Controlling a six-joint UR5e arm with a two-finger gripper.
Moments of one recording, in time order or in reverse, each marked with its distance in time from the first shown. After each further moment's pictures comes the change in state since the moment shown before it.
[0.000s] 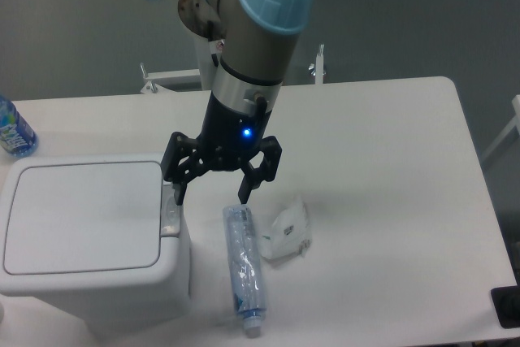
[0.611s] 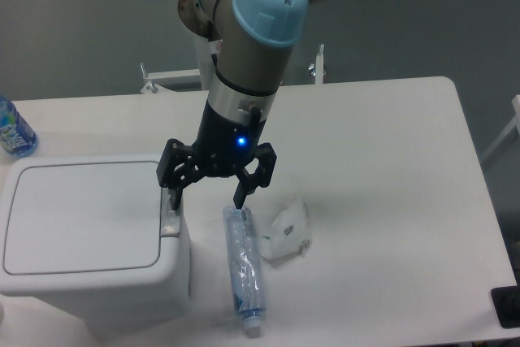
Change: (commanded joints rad) arm 0.000 -0.009 -0.005 0.002 0.003 0.002
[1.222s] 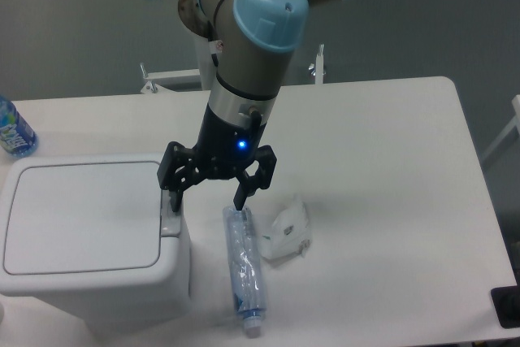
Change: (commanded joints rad) arm -0.002 -0.006 -0.002 0.000 0.000 0.000
